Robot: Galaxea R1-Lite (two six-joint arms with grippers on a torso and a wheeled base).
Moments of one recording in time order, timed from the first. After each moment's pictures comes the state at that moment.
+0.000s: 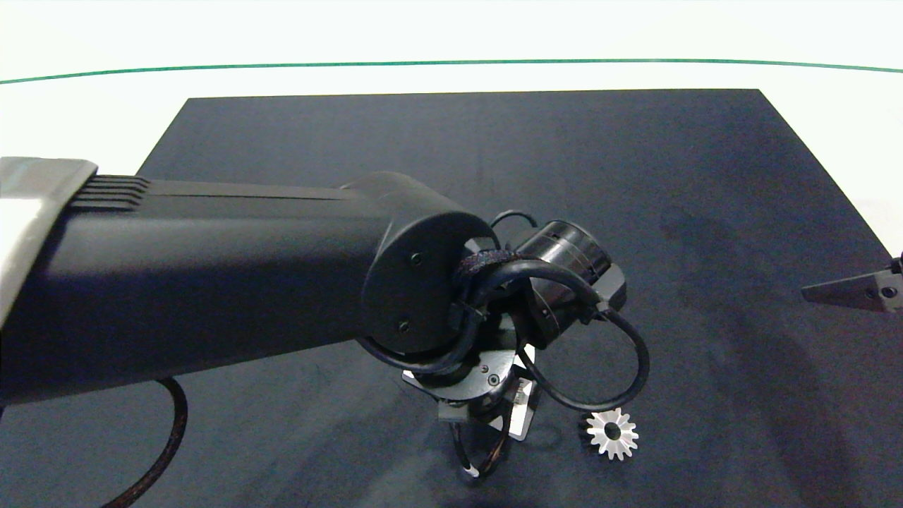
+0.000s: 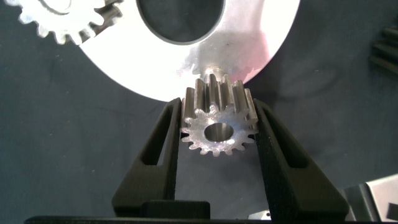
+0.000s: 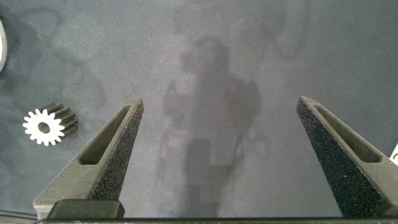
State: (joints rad) left arm -1.00 2.04 -1.82 0.94 0.39 -0.44; right arm 0.01 1.31 -1.30 0.68 0.04 -0.18
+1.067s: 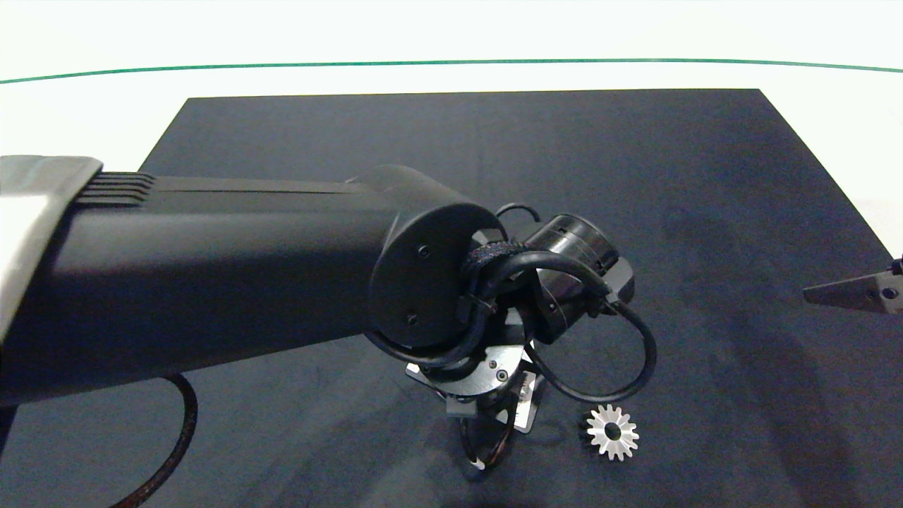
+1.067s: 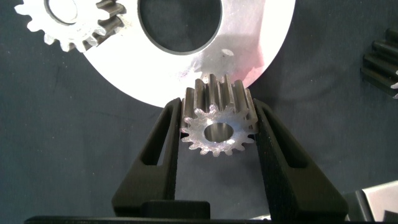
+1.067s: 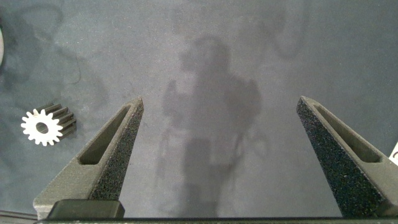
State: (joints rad) left arm -1.01 2.06 -1.86 0.95 0.40 -0.45; right arm 0.01 1.31 -1.30 0.68 0.04 -0.18
